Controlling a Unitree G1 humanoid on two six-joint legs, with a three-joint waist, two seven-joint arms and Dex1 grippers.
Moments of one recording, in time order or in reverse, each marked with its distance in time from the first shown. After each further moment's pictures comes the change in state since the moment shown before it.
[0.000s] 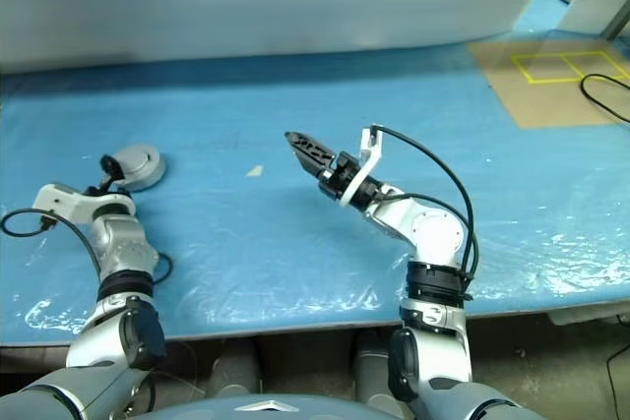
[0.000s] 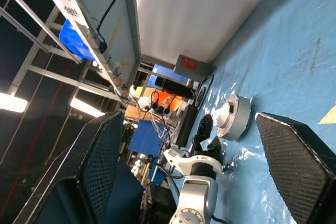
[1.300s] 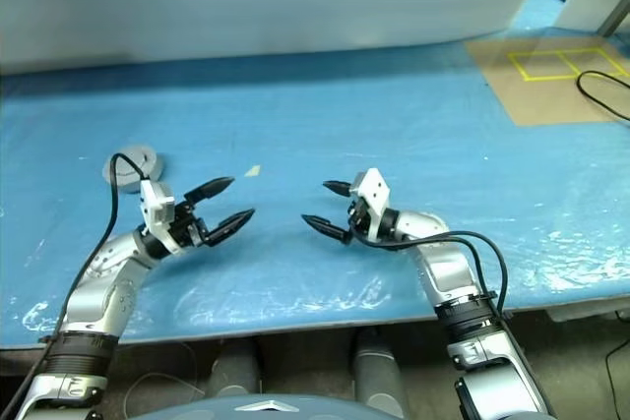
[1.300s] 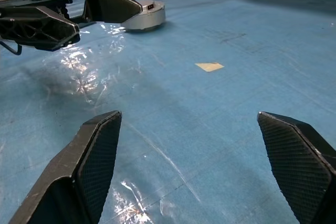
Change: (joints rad) left arm 0.447 0.202 -0.581 -0.732 0.099 0.323 -0.974; right arm 0.202 -0.363 0.492 0.040 -0.911 -0.968 0.648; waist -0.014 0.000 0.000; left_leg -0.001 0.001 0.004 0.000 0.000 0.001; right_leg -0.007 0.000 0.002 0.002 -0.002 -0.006
